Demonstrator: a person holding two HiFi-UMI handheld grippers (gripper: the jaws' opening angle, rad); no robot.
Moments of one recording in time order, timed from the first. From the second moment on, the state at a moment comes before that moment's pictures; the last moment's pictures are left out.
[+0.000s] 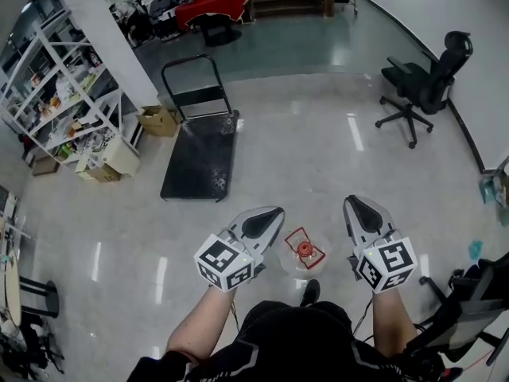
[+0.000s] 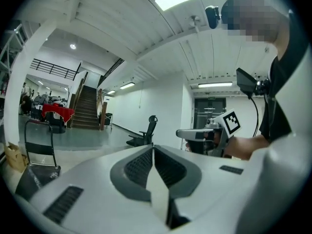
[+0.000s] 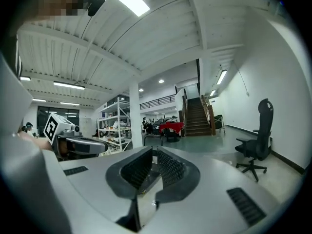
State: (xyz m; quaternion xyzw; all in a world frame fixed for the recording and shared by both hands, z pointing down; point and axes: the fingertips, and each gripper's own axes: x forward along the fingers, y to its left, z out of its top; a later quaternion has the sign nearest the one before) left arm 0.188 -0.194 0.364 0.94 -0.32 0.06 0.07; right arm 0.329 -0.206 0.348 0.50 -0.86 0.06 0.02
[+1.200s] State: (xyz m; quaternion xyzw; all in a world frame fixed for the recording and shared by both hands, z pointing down) left arm 0.211 -0.306 0.839 0.86 -0.17 0.35 0.34; right arm 0.357 -0.211 0.846 0.56 -0.64 0.50 0.17
